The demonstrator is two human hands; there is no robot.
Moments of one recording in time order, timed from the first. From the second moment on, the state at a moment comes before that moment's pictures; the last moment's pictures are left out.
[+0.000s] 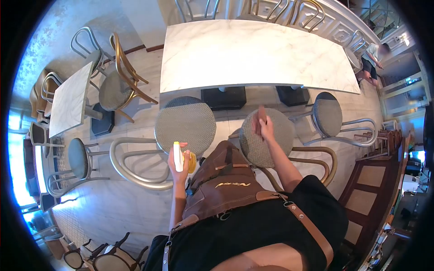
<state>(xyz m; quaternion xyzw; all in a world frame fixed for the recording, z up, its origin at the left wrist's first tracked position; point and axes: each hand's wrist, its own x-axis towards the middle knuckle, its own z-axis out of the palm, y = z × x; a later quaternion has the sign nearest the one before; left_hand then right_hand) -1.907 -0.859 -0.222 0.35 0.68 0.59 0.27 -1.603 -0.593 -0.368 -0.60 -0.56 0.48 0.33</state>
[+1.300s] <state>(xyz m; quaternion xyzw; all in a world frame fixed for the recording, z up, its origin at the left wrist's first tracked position) -1.906 -0.617 -0.213 -0.15 0.87 0.47 0.06 -2.158 -0.249 -0.483 -0.12 -0.91 0.37 0.15</state>
